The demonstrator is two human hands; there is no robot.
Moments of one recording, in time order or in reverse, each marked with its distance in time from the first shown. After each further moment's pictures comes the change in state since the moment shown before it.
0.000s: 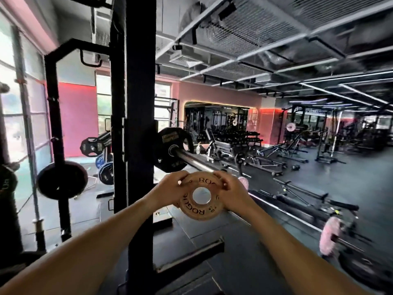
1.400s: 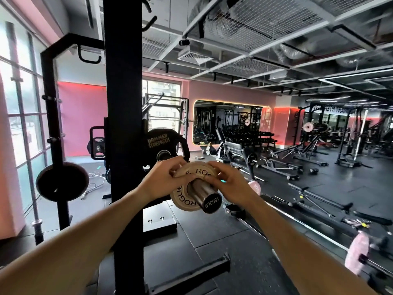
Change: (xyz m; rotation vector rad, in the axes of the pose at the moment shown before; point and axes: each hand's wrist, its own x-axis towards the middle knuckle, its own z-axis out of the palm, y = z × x) left_hand 0.143 -0.043 0.016 0.128 0.216 0.258; right_hand 0.161 0.100 -0.029 0.111 -0.084 -0.266
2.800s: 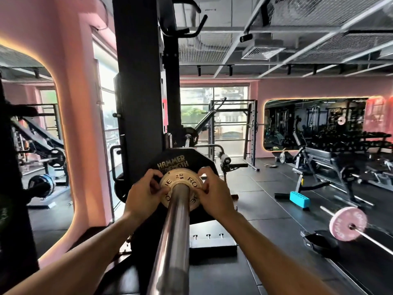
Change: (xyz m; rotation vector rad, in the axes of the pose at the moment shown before) left_hand 0.082 -0.161 -0.011 0.507 0.449 -0.428; right_hand 0.212 0.148 0.099 -0.055 -0.024 -0.147
